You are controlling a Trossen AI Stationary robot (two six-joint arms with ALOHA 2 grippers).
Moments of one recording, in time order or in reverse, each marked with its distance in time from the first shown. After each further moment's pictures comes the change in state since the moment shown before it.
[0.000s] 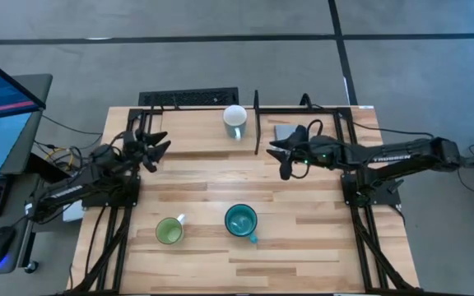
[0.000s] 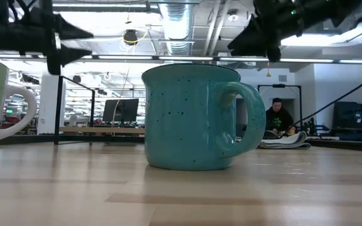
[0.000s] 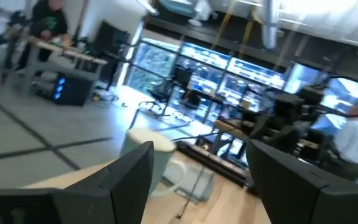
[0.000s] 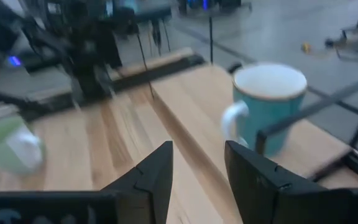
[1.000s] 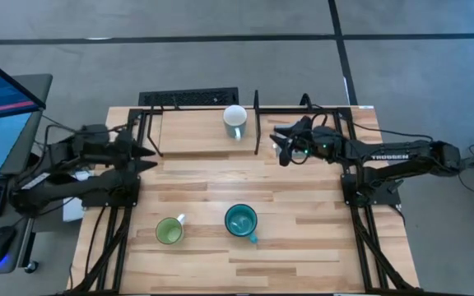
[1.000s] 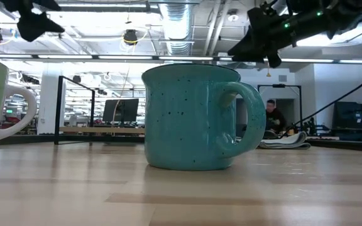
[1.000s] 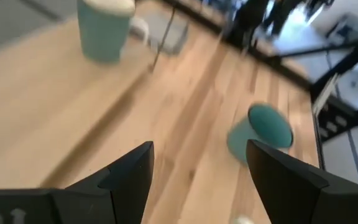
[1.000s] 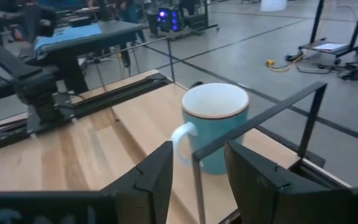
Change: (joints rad) left arm -0.001 0.297 0.689 -1.075 0.319 0.048; right arm -0.142 0.001 -0.048 0.111 0.002 -0.034
